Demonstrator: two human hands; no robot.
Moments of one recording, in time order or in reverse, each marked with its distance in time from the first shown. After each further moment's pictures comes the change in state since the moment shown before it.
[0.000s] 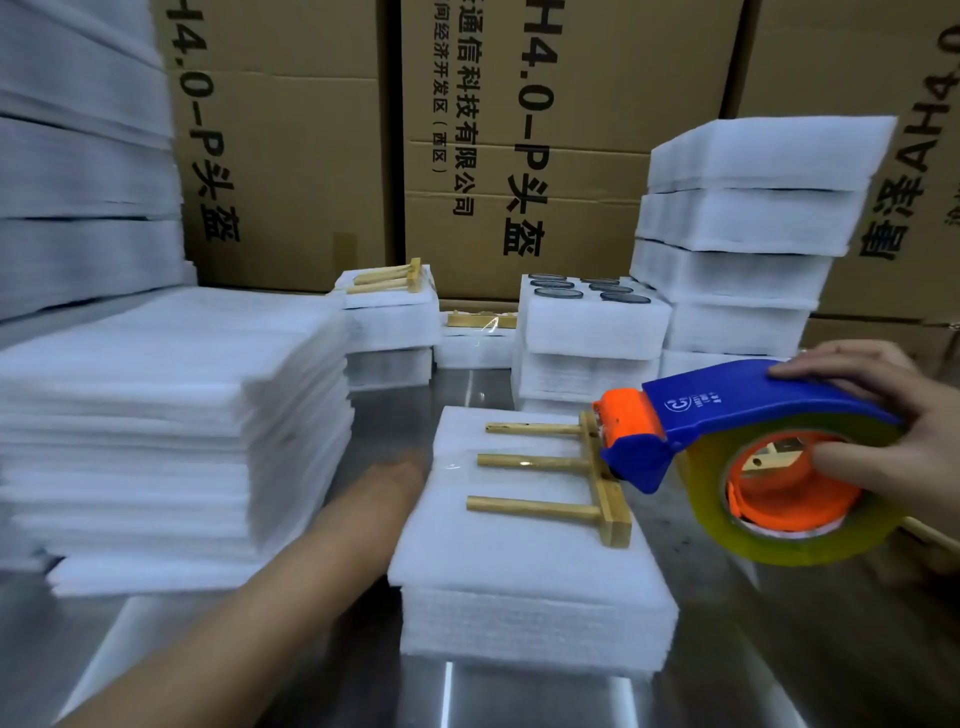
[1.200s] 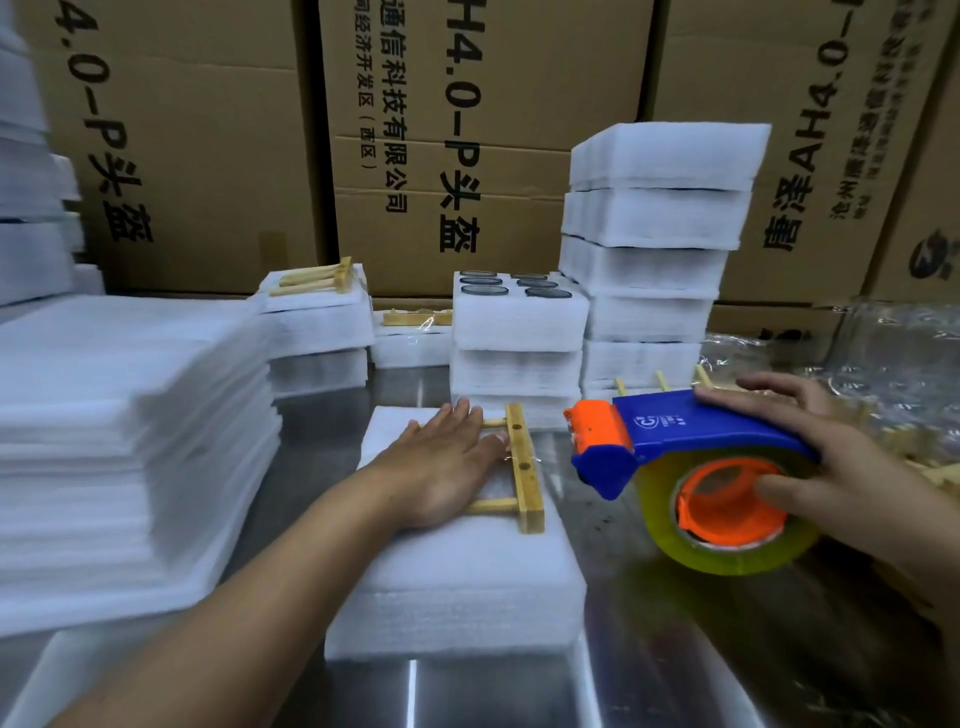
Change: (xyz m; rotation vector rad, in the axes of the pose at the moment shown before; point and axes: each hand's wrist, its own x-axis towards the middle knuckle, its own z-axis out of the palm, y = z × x) left_hand 0.029 0.076 -0.001 -0.079 -0.122 0.307; right_hand -0.036 0.007 -0.026 -0.188 -0.190 0.172
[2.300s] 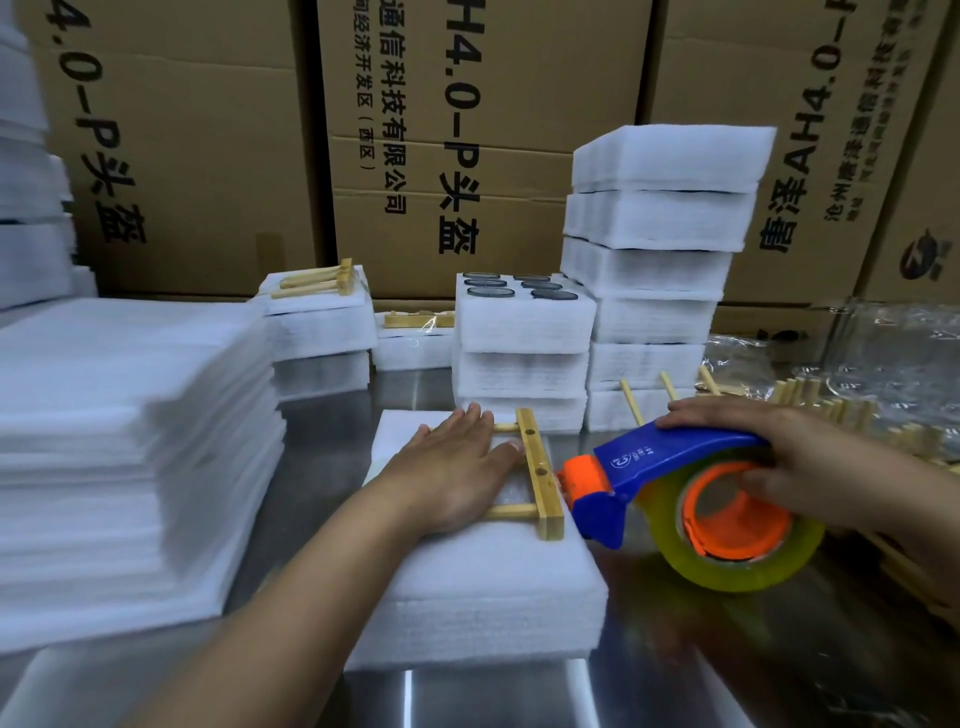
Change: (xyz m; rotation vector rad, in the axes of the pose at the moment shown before) left_hand 0.004 -0.003 0.003 -0.005 0.034 0.021; right_hand 0.025 -0.031 0.002 -0.343 -0.271 -0.063
